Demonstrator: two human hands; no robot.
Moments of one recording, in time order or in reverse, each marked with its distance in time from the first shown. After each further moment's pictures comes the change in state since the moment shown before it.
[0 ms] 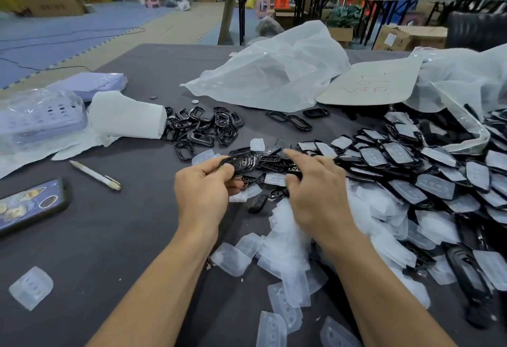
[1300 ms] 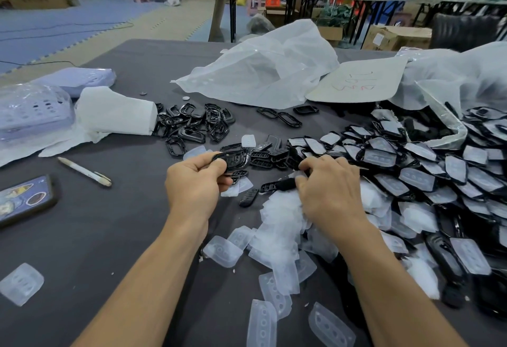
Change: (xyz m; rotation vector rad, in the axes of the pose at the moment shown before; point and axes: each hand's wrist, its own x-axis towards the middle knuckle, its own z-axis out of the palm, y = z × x) left_hand 0.000 0.000 -0.002 0.047 -0.019 0.009; right_hand 0.001 0.019 -0.020 -0.332 -0.054 0.099
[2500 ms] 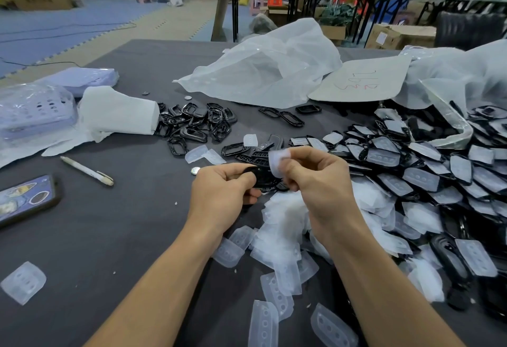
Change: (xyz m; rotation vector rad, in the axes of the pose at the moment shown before) left_hand -0.017 -0.006 0.012 0.117 -0.257 -0.030; right_hand -0.017 -0.034 -0.018 1.387 -0.079 0.195
